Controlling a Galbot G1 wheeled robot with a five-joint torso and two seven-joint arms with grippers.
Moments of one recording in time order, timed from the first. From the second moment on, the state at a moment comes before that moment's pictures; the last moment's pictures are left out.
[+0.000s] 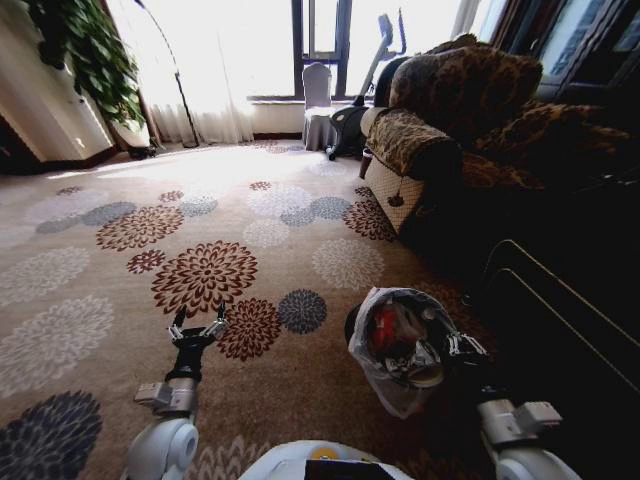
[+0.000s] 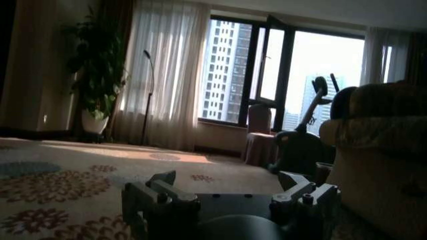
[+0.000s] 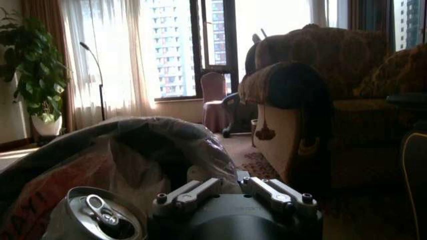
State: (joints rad) left arm 1.74 -1.37 -0.71 -2.18 -0.39 -0.19 -0.06; right arm -1.90 1.20 0.76 2.31 0.49 0.09 -0.02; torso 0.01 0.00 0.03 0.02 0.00
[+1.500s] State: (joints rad) left arm 1.74 -1.38 -0.70 -2.16 -0.39 -0.20 -0.05; right arm -1.91 1.22 0.71 2.30 0.44 0.12 -0.02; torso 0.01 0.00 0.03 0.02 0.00
